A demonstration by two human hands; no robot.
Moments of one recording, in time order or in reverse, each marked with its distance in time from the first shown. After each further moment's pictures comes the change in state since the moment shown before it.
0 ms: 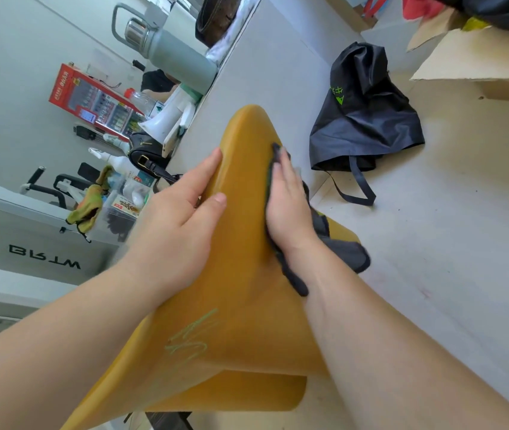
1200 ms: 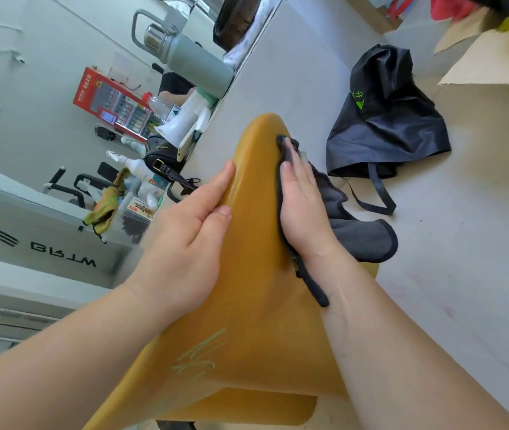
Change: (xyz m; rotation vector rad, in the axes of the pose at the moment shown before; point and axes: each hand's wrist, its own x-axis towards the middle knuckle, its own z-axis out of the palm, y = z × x) left_hand 0.002 0.001 0.002 -0.019 0.030 -0.019; right_hand 0.027 -0.004 -0.004 0.150 -0.004 -0.104
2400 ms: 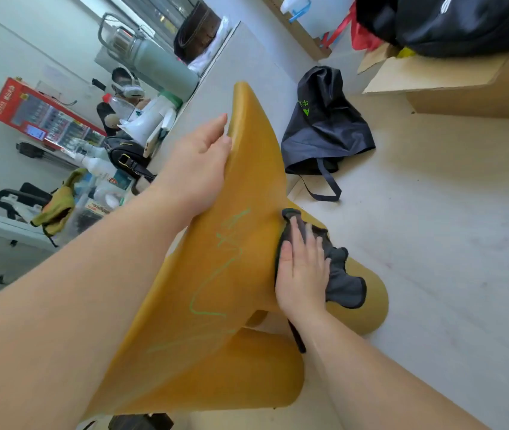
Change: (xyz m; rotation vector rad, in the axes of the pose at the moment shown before) left_hand -0.014 0.001 -0.019 -0.151 -0.087 0.021; right_hand -0.188 0.068 0.007 -0.628 0.202 0.163
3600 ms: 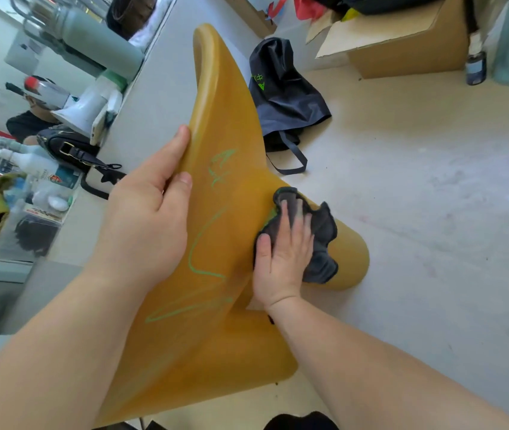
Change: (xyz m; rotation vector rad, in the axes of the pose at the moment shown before) left_hand -0.093 -0.092 -0.007 -0.123 0.030 0.188; right_hand -0.046 0.018 0.070 0.107 0.374 -0.067
